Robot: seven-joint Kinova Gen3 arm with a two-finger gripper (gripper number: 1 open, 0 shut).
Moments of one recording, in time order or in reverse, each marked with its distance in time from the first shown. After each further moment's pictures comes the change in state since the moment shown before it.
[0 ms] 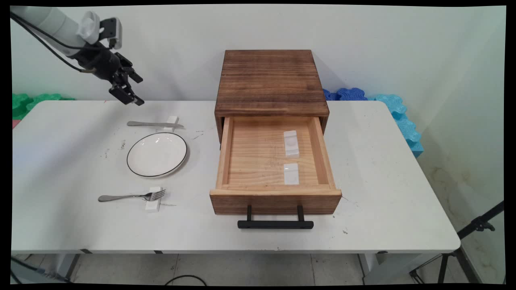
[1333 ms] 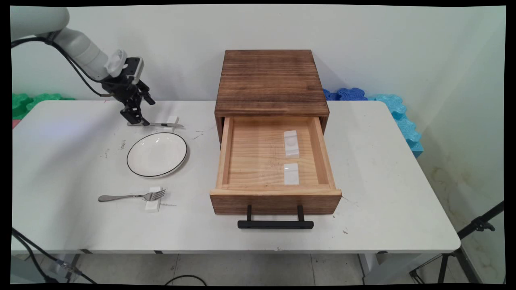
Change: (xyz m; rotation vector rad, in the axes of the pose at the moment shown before) arm -0.031 -0.035 0.106 -0.113 -0.065 0.236
